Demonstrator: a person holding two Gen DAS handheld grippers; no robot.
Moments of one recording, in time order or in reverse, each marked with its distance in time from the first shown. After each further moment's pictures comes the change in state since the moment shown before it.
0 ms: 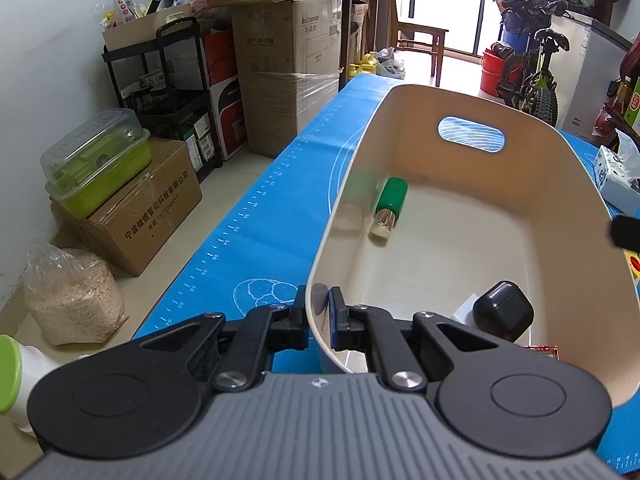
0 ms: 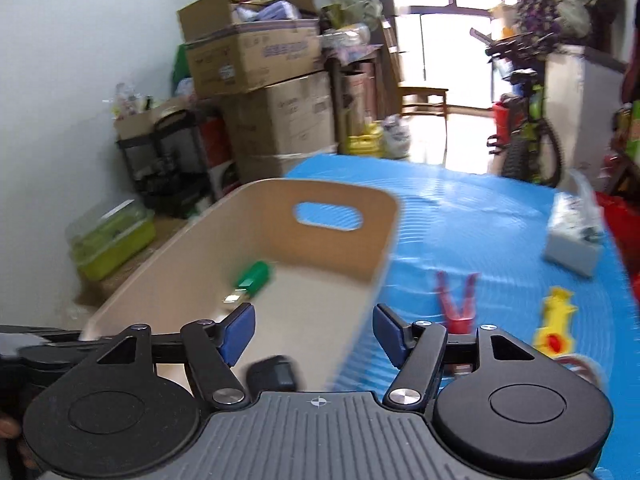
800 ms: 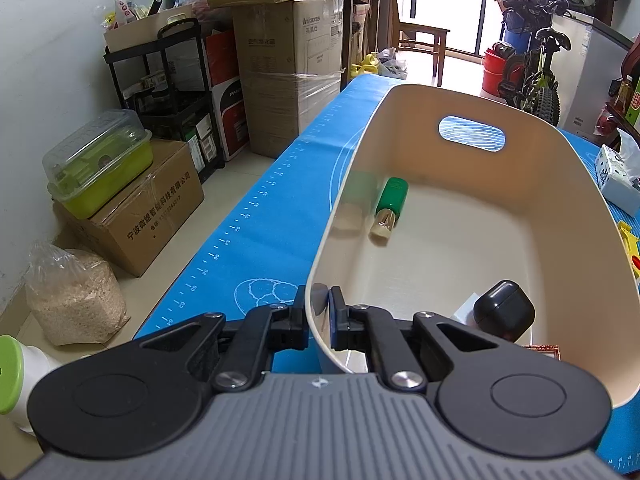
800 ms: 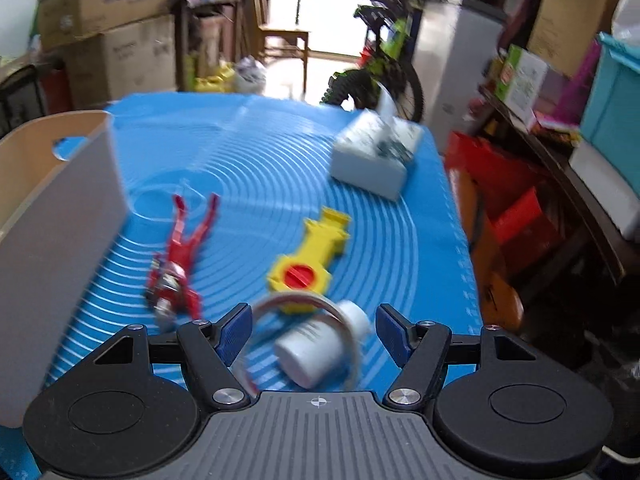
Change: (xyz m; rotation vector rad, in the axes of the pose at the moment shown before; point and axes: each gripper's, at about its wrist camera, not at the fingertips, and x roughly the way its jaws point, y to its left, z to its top) left arm 0.000 0.001 -0.001 -0.003 -0.002 0.009; right arm 0.022 -0.162 -0.038 0.077 0.186 -0.393
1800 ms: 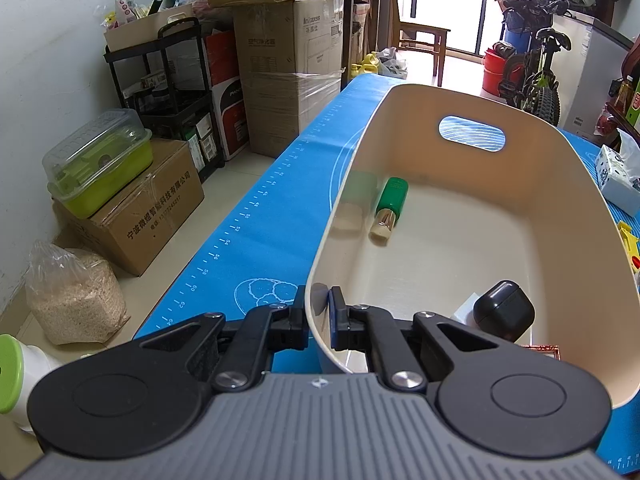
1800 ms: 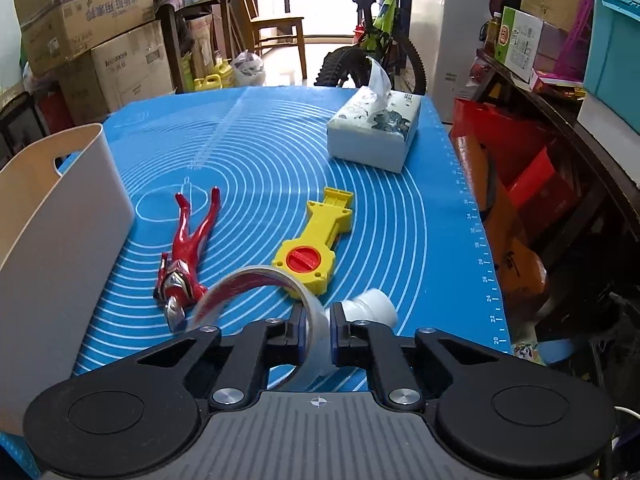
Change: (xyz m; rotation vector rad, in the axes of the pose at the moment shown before) left arm 0.000 0.000 0.000 -0.002 0.001 0.000; right arm 0.000 -0.012 -0.003 0.101 0.033 0.083
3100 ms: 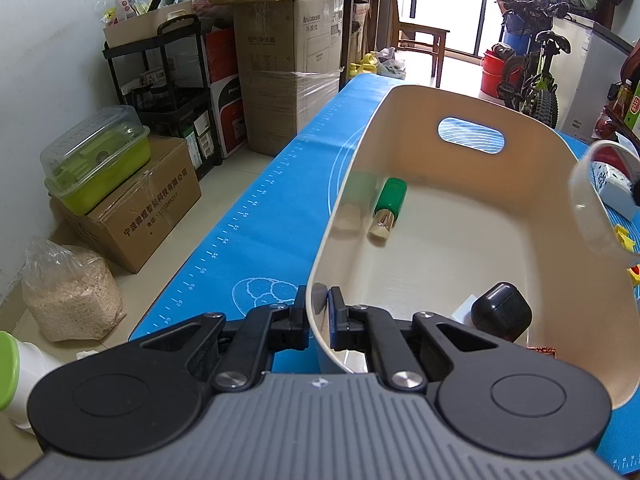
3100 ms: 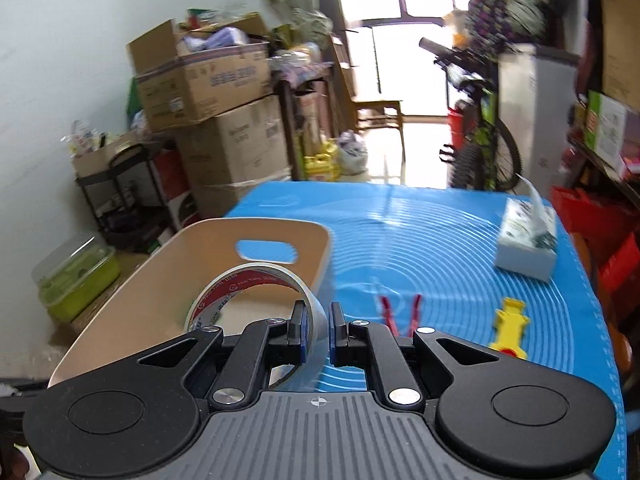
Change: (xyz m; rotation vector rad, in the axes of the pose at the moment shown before) left arm 0.001 -0.001 -0.001 -0.009 0.003 -0.010; right arm -0.067 0.142 0.020 -0.107 -0.252 0.261
